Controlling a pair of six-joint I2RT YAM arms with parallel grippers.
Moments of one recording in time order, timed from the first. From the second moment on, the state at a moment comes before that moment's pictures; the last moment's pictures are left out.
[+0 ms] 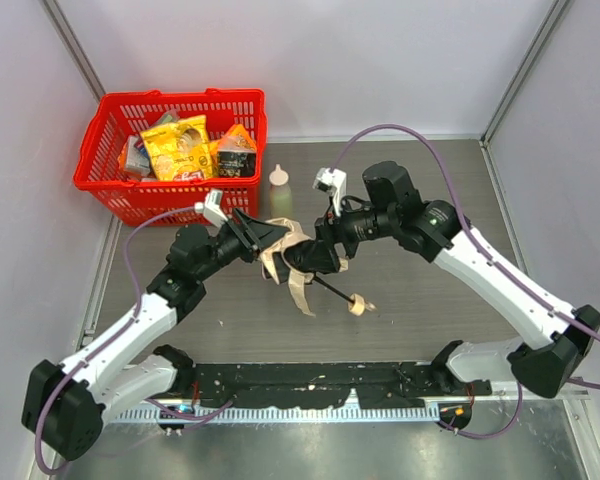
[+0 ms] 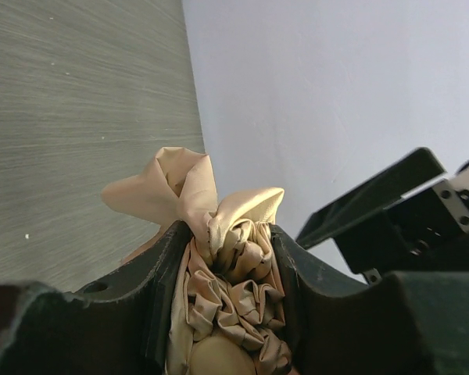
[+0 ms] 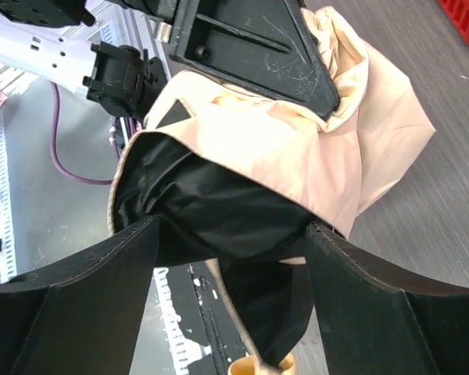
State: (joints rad) left arm -0.52 0.94 0.59 0.25 0.29 -1.23; right arm 0.71 1.27 1.37 -0.67 -0.63 0.05
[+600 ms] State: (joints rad) left arm -0.51 1.00 0.56 0.42 0.39 -1.33; right arm 0.72 1.33 1.16 -0.31 -0.71 0.27
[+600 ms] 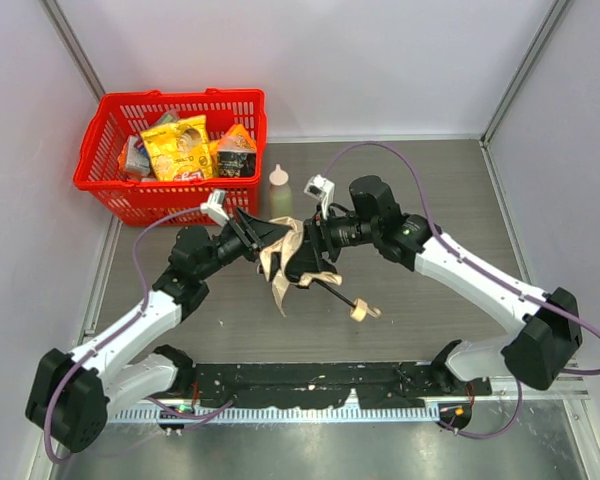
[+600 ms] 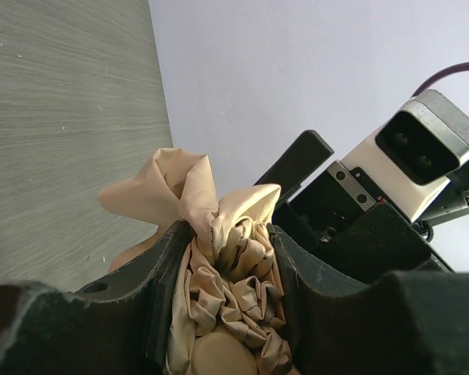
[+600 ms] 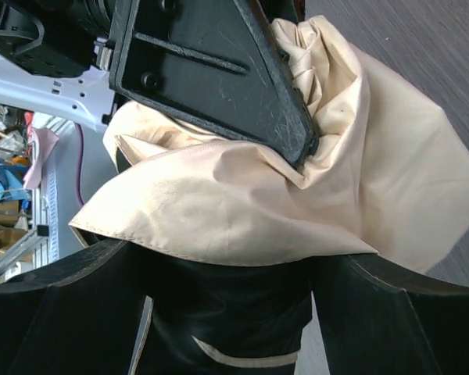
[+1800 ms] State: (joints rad) left arm -0.50 0.95 0.57 0.33 0.39 -1.27; right arm 0.76 1.45 0.85 0.46 -0.81 0.81
